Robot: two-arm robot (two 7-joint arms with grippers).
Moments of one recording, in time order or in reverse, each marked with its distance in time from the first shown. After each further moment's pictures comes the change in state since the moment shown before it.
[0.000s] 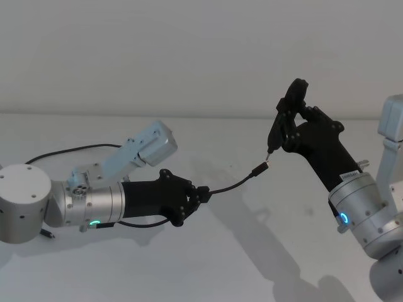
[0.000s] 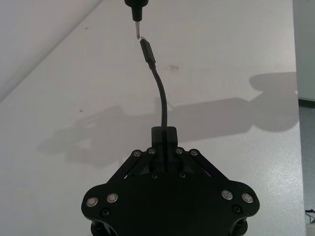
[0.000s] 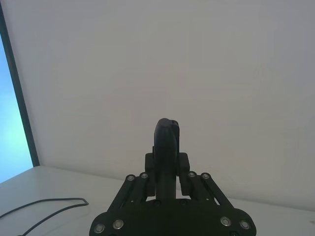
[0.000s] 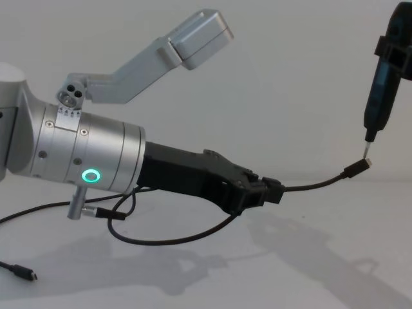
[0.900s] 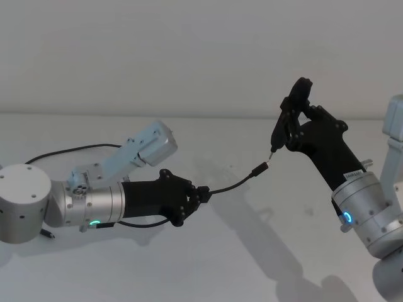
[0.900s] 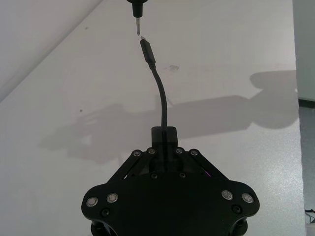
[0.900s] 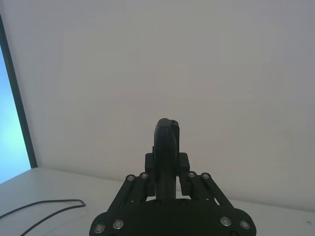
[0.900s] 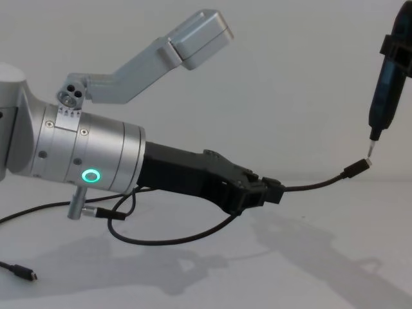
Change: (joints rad) left arm 0.000 0.000 0.000 0.000 0.000 0.000 0.000; right arm -0.001 -0.007 0.018 0.003 -0.001 -0.002 0.013
